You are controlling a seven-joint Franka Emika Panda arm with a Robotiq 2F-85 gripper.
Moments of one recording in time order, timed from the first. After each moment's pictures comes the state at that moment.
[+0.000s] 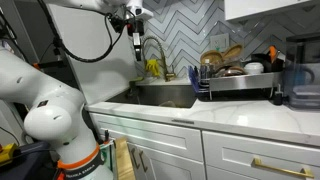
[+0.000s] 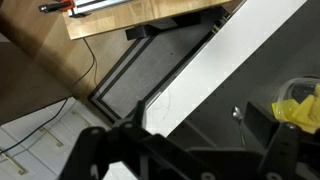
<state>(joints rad) 0.01 -0.60 0.33 -2.18 0.05 1.43 0.49</state>
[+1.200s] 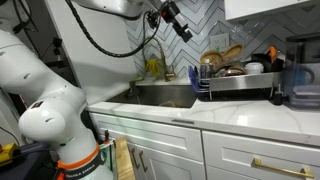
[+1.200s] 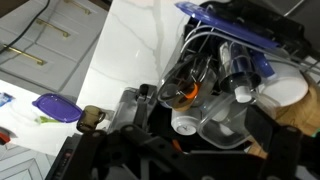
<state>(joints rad) -0.11 -0.41 0.27 -2.10 -0.29 2.08 0.63</state>
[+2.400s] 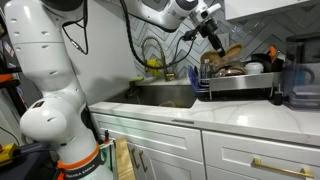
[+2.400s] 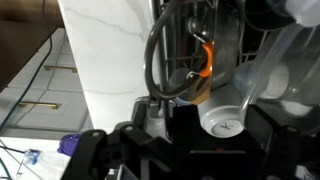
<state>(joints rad) -0.08 0.08 0.17 -1.78 -0.45 2.12 1.08</state>
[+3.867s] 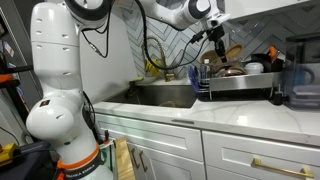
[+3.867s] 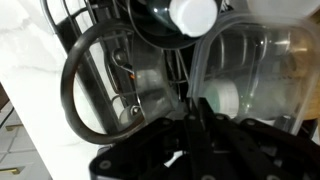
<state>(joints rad) 0.05 0.25 0.02 -1.59 -0.15 2.12 1.04</state>
